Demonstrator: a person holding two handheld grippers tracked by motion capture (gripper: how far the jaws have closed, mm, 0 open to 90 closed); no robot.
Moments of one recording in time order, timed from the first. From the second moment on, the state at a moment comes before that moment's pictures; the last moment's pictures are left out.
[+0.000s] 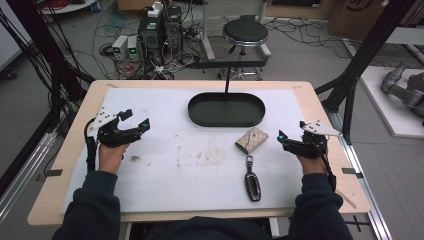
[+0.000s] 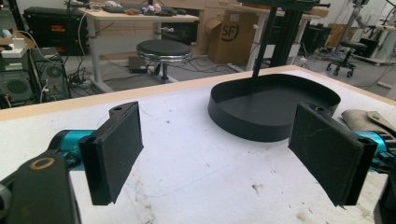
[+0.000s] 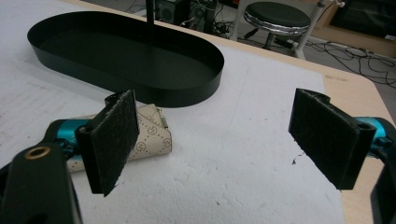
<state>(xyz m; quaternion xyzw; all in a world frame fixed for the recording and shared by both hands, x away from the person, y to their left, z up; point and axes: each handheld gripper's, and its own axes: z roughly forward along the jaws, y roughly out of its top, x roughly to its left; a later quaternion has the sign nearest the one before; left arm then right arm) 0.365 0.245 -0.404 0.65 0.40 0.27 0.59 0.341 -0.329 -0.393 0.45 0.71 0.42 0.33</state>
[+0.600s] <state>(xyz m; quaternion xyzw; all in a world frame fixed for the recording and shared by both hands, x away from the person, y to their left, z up) 0.364 0.246 -0.403 0.65 0.40 0.28 0.59 0.326 -0.301 -0.389 0.45 0.73 0.41 0.32</state>
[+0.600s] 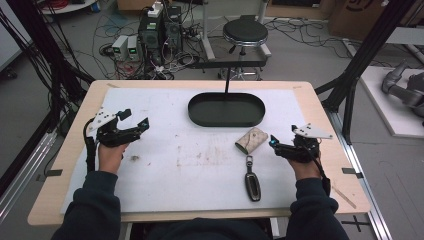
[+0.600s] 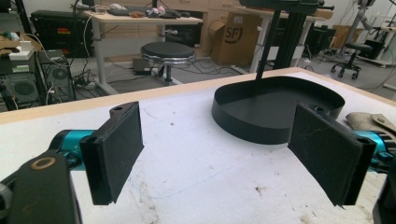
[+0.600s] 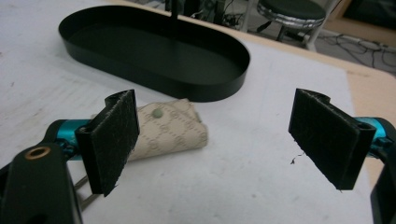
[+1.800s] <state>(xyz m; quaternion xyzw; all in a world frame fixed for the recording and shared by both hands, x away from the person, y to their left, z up) 0.367 0.246 -0.406 0.66 0.40 0.27 0.58 0.309 -0.217 -0.445 0.44 0.82 0.30 0.19</state>
